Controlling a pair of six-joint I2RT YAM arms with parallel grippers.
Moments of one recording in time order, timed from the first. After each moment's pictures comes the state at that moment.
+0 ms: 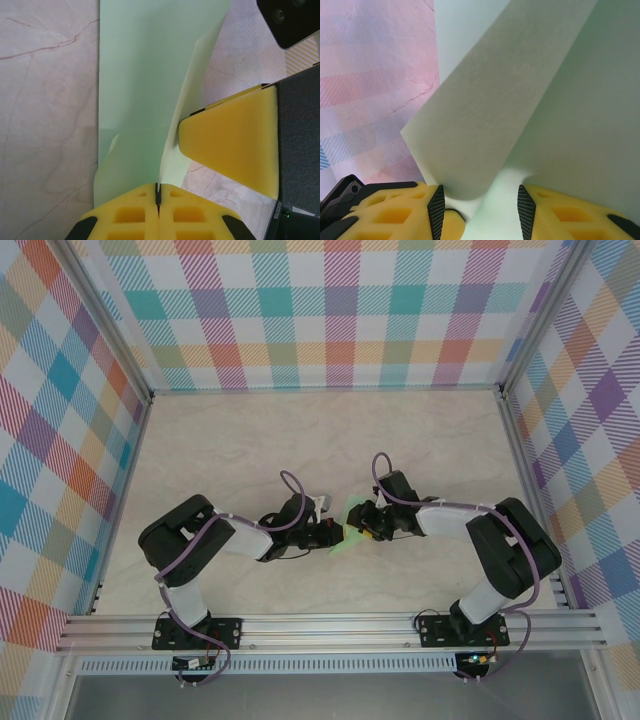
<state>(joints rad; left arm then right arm) -0.80 1.79 0.63 0.52 0.37 -0.89 0.54 1.59 0.67 -0.06 -0.46 0.93</state>
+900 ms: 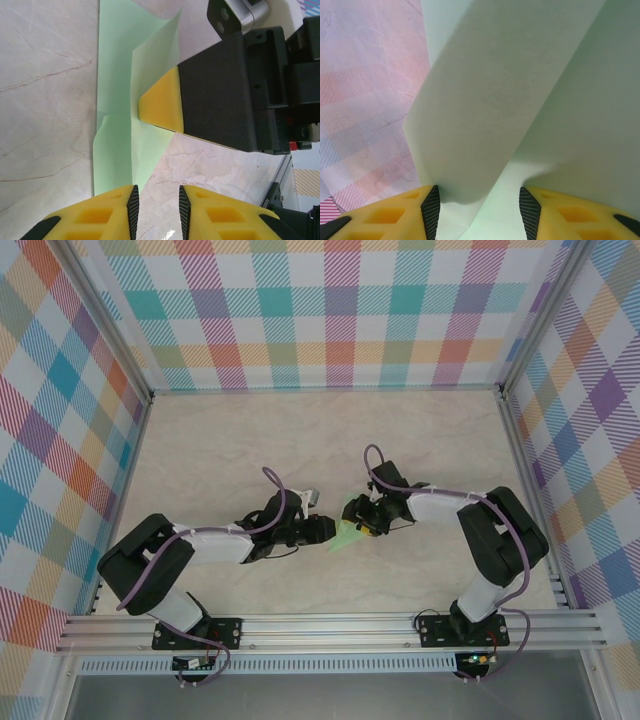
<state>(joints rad) -0.77 1.54 0.57 0.34 0.34 -0.86 0.55 1.69 0.83 -0.25 -0.44 0.92</state>
